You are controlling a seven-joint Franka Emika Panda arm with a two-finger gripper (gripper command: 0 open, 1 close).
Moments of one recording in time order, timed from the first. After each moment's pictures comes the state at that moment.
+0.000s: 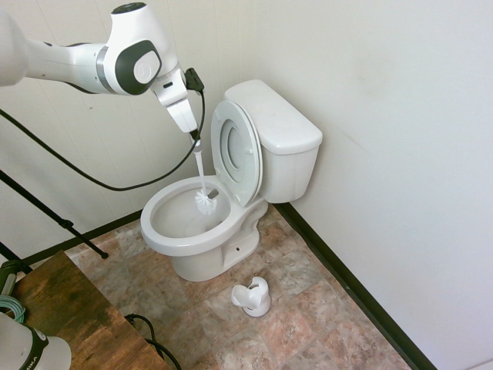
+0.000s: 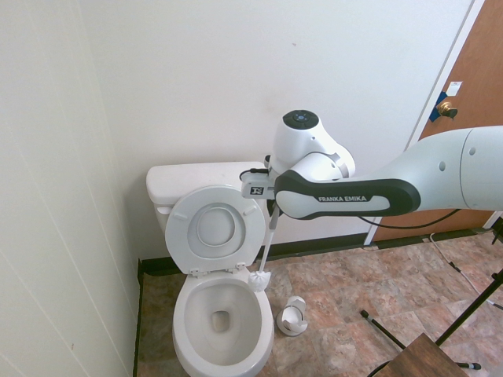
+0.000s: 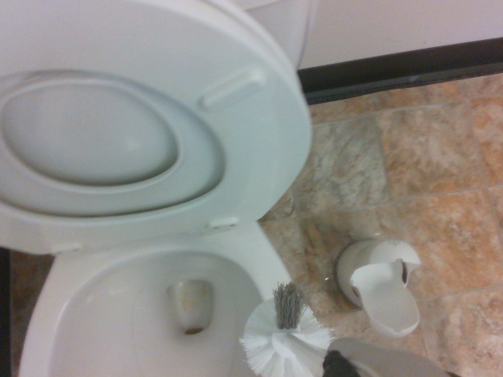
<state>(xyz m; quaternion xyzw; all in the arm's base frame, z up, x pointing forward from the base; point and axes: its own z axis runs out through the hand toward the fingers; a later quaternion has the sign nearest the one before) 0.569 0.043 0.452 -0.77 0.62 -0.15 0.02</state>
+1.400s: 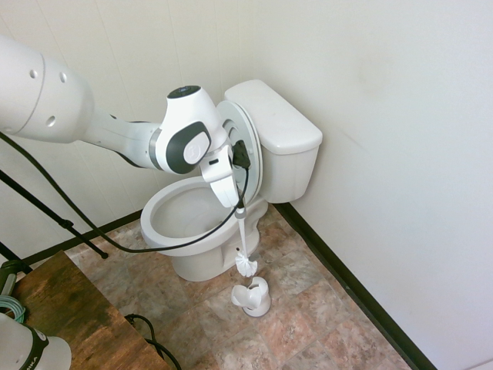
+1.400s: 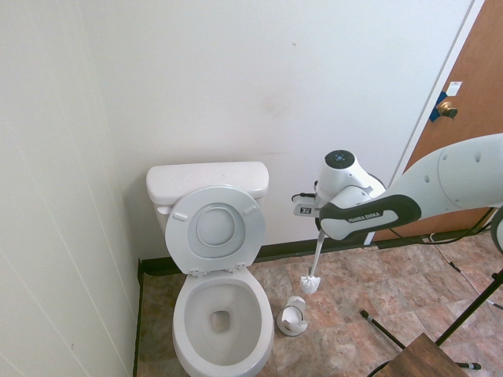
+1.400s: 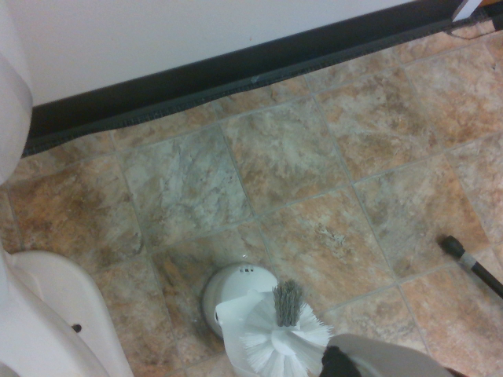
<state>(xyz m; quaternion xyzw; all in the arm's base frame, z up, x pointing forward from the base) 0.549 -0.093 0.314 -0.72 0.68 -0.16 -0.03</state>
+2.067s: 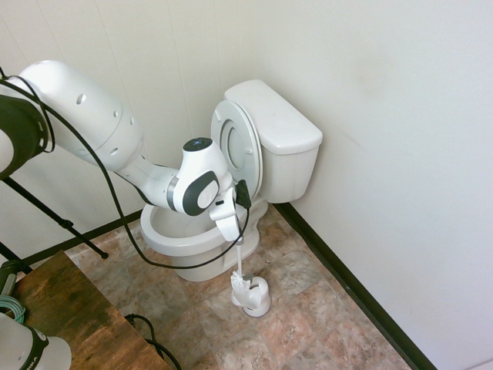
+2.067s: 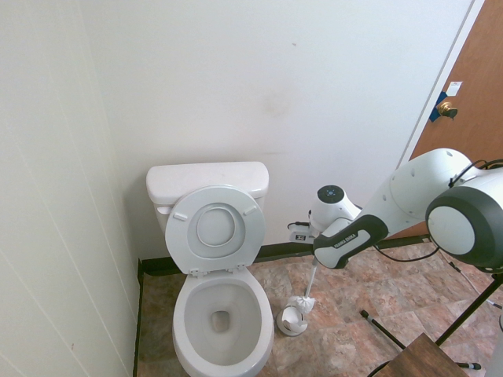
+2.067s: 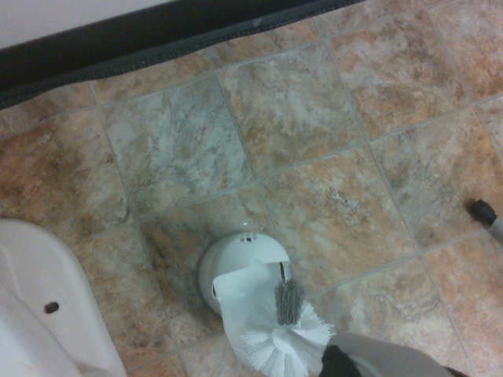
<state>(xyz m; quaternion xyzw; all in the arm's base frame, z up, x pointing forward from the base) 0.549 -0.095 0.195 -0.72 0.68 -0.13 -0.03</state>
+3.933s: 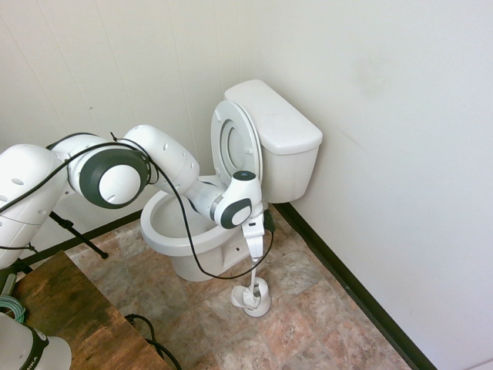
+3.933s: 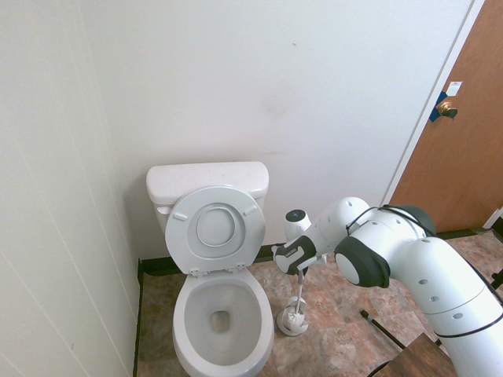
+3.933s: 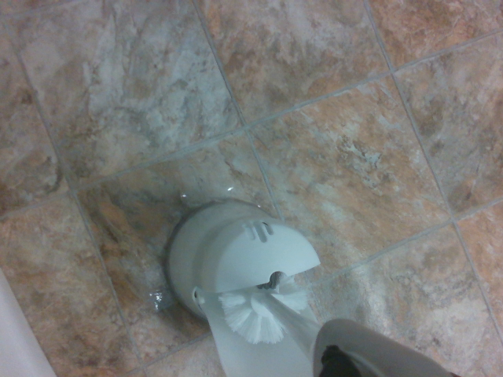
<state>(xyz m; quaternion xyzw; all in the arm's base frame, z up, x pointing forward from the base) 0.649 -0.124 0.012 -0.71 0.69 -0.05 -0.11</state>
